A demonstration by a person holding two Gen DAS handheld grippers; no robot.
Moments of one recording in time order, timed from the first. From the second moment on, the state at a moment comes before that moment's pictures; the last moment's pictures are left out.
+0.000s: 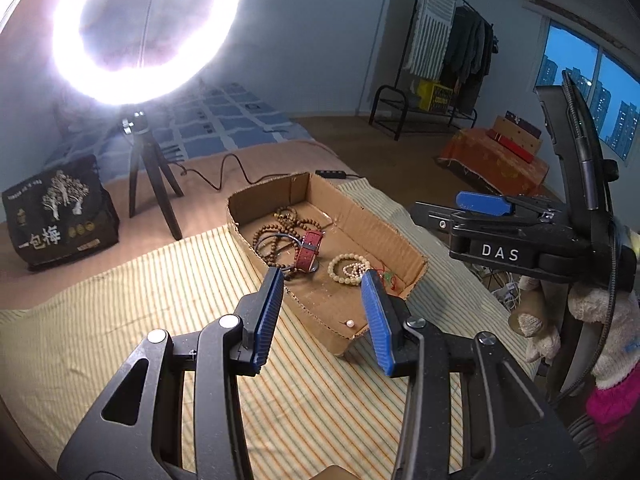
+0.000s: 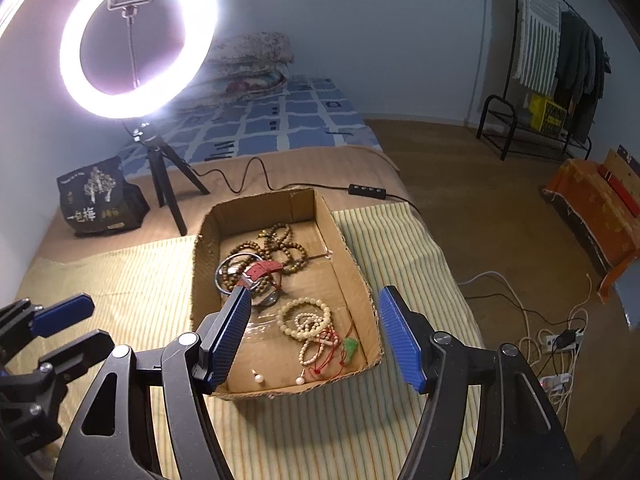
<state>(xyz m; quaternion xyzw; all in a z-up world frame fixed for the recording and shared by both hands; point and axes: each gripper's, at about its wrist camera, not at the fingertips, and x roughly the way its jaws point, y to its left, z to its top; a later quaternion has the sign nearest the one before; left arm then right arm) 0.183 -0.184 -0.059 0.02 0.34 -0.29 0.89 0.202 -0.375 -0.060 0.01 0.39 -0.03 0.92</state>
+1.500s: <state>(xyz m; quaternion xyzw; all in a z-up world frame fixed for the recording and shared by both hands) 0.103 -0.110 -0.016 0.03 0.26 -0.24 0.94 0.126 -0.334 -0.013 -0.03 0.28 -0.05 0.96</state>
